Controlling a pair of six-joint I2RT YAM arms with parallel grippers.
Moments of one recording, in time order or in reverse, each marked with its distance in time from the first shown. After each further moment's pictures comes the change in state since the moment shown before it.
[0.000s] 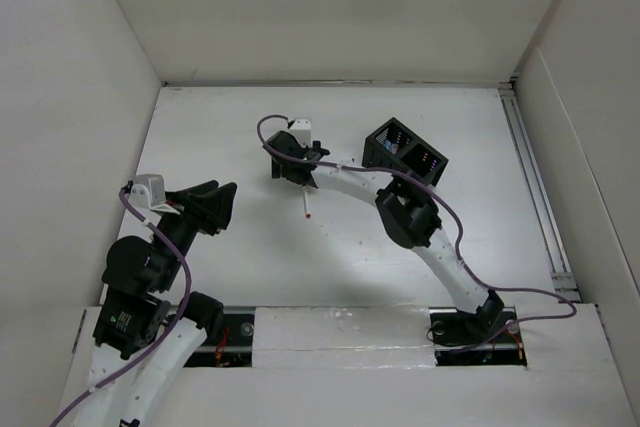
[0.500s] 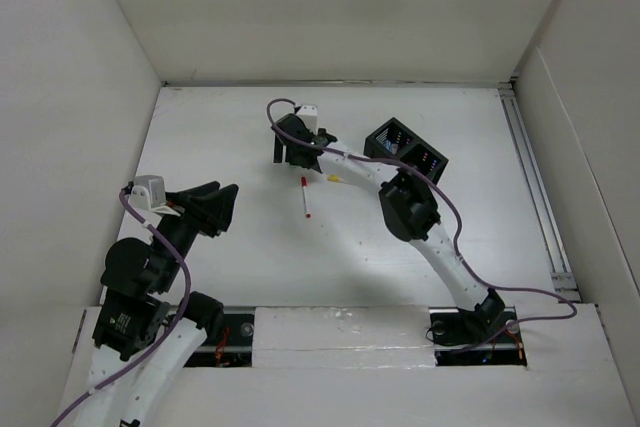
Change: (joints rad) left arm 0.000 -0.010 0.000 0.000 0.029 0.000; right arm -0.076 0.048 0.123 -0.026 -0.089 -0.015
